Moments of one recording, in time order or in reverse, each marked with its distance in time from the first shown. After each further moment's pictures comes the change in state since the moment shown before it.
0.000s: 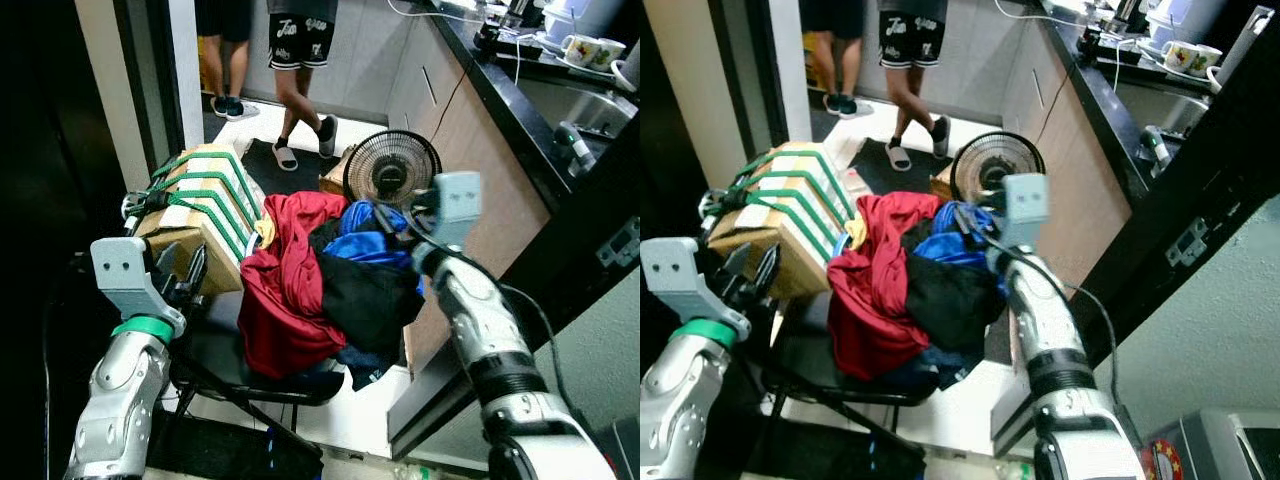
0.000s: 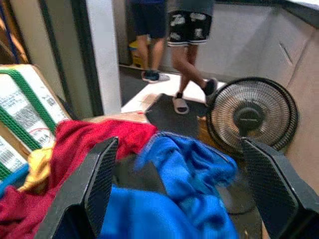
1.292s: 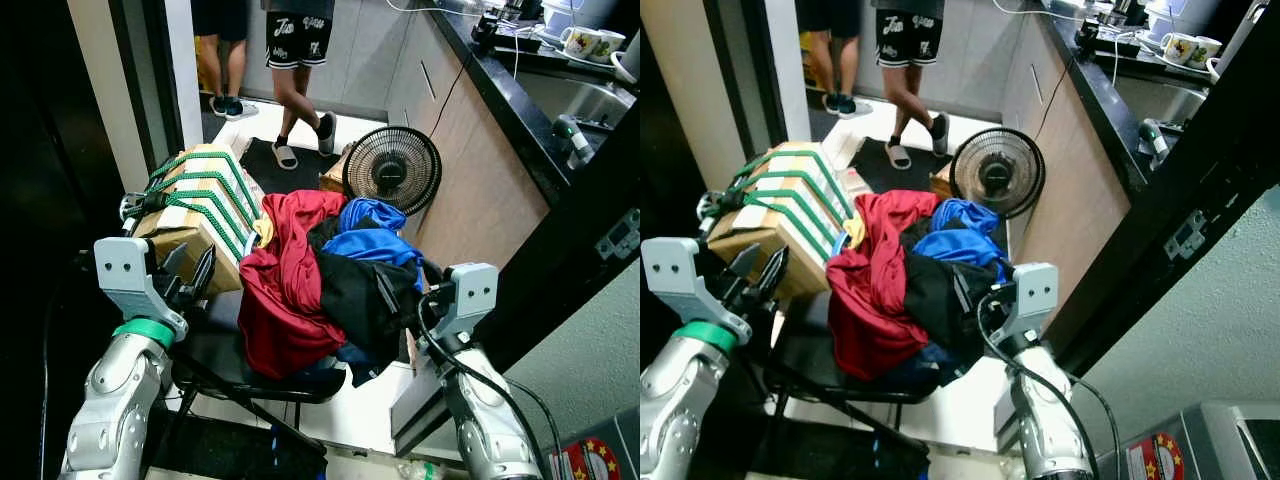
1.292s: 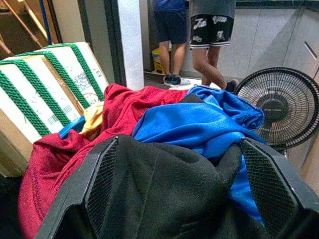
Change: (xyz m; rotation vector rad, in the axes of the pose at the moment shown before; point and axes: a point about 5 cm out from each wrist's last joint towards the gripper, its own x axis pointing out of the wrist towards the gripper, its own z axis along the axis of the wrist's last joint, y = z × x) left arm -0.005 -0.003 0.003 -0.014 0.015 -0.056; right arm -0.078 0.023 -0.041 0.026 -0.051 0.093
